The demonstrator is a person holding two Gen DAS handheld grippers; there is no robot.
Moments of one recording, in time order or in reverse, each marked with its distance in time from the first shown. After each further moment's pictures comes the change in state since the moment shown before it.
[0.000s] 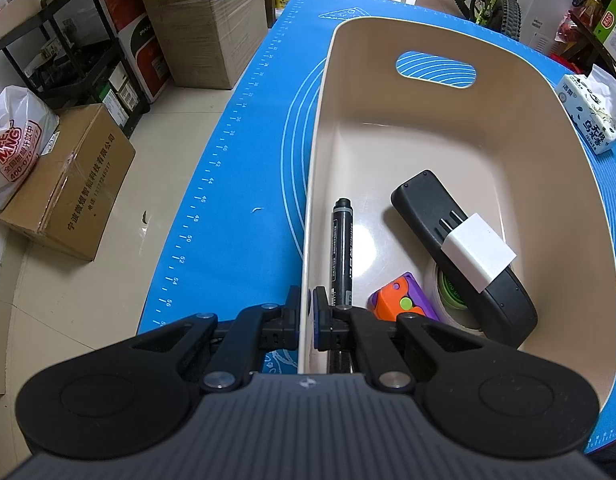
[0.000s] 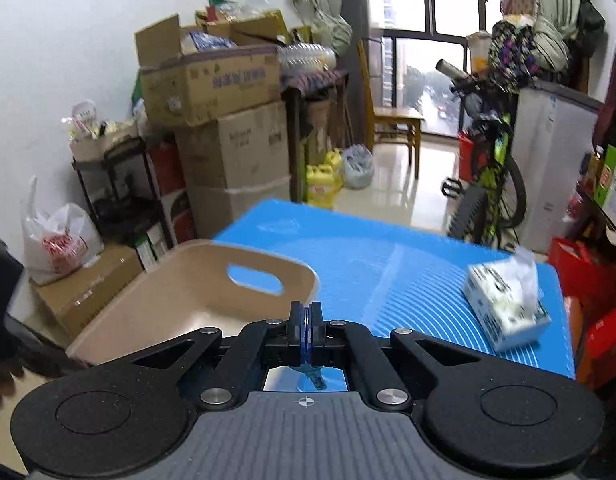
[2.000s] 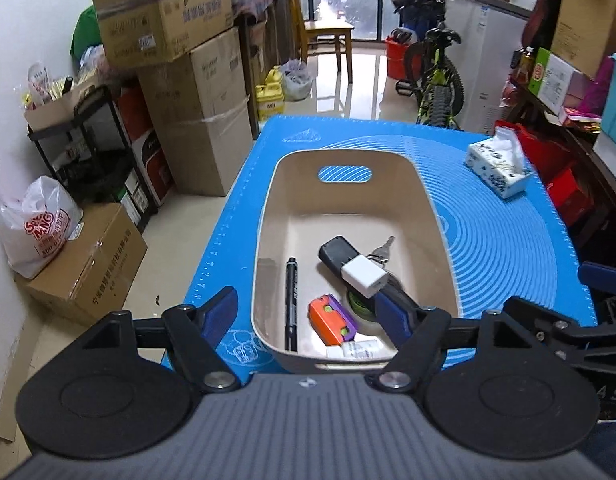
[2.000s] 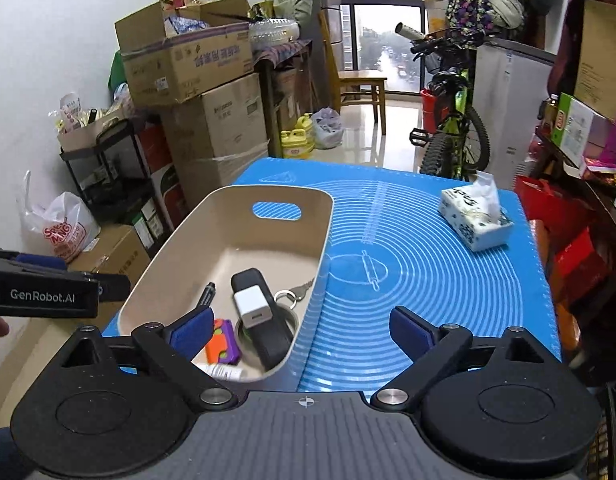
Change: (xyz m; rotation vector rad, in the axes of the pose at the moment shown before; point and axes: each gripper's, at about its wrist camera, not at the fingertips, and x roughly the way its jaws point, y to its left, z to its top) left arm -0.162 -0.055 -0.072 0.077 -0.339 -0.001; right arm -0.116 0.058 -0.063 0.121 0.119 -0.116
